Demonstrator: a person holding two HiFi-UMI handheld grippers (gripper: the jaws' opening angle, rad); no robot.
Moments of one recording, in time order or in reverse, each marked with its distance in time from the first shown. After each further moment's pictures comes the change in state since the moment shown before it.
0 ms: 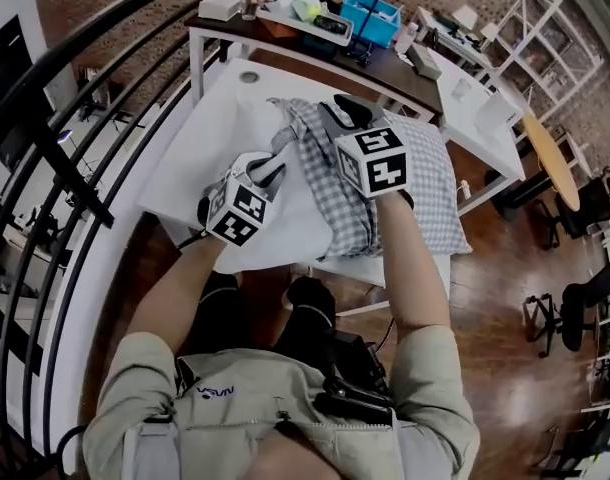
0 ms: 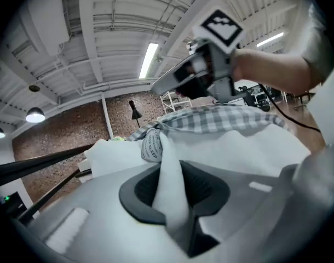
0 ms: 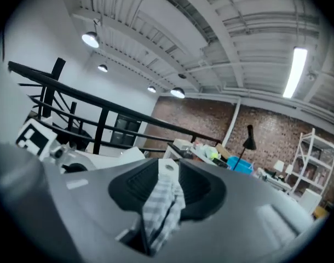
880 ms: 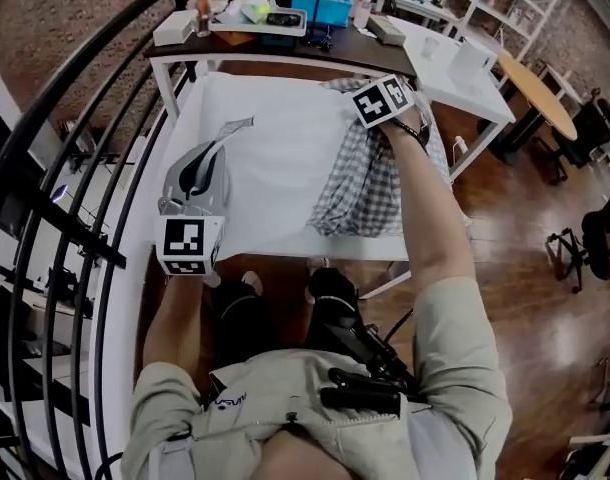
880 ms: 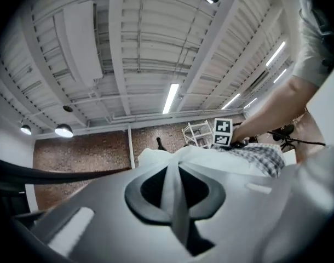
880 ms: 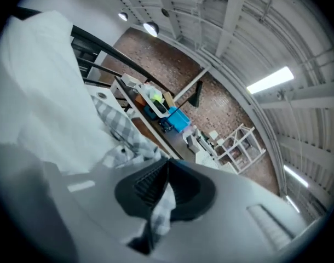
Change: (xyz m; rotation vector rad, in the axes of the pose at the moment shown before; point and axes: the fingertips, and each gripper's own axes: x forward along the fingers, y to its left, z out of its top) left arm -0.109 0.070 0.071 -0.019 -0.363 0.256; right arm -0.026 -0.188 -0.125 -0.184 0.596 -0.526
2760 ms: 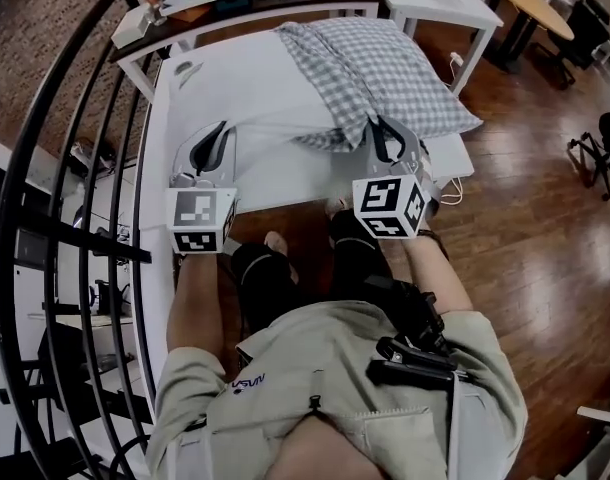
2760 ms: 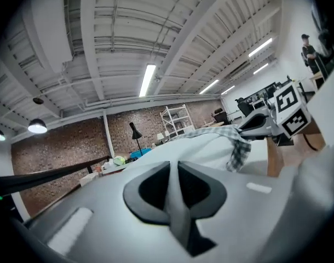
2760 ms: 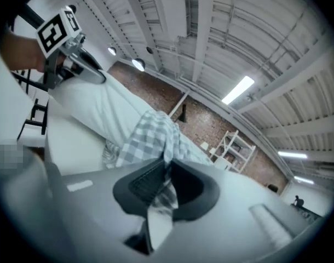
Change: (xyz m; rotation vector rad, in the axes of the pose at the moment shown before) left arm 0.006 -0.087 -0.013 0.063 0.189 -0.246; right arm -0.222 0.111 -0.133 0.212 -0.257 -0.106
